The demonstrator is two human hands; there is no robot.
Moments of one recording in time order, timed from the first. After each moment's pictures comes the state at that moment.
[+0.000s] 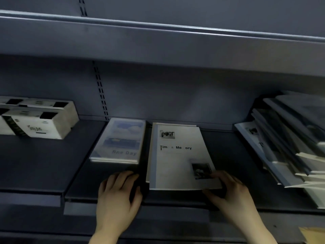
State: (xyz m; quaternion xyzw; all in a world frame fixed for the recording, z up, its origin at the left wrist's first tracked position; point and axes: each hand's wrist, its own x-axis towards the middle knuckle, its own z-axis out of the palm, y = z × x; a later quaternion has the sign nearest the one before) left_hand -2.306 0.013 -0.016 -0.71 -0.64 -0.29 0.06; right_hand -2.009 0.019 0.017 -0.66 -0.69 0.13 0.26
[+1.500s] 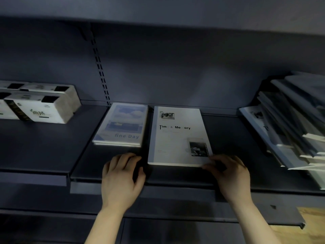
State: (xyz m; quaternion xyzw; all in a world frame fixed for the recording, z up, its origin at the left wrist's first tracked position) left_hand -2.303 0.011 -0.016 -0.71 -0.66 -0.26 0.05; right_hand -2.018 0.033 -0.009 -0.63 -0.68 -0.03 0.37
